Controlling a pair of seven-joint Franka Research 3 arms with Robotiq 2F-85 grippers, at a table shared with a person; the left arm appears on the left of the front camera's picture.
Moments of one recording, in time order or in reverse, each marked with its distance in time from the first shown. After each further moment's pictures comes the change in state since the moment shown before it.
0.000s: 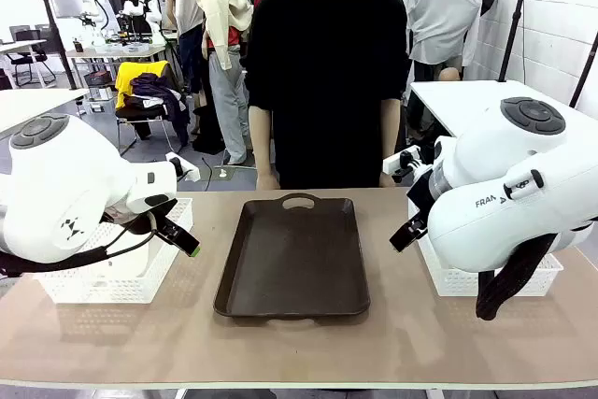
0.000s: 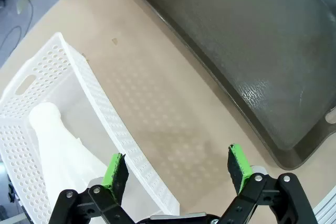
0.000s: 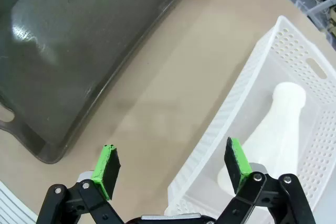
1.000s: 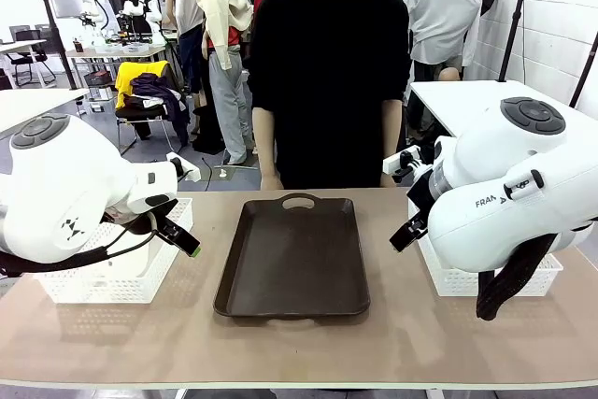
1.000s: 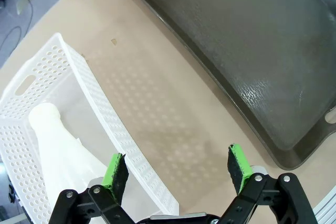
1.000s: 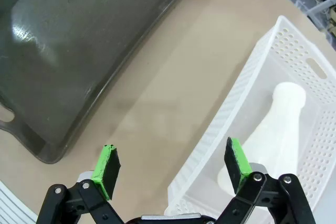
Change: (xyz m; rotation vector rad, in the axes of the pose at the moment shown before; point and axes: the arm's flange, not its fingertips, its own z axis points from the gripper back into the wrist) left arm 0.000 -0.001 0.000 0.000 0.000 -0.002; right arm 0.000 0.000 0.000 0.000 0.000 0.000
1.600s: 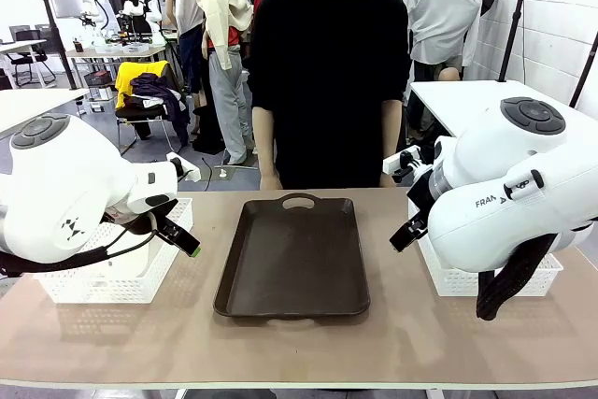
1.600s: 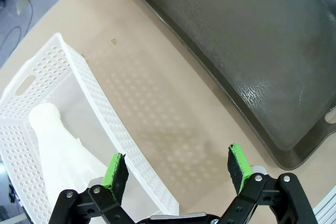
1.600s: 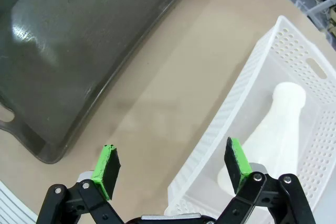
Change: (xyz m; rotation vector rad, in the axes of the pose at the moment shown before) left arm 0.000 0.000 0.000 0.000 0.000 -0.001; right arm 0.000 0.000 0.000 0.000 0.000 0.000
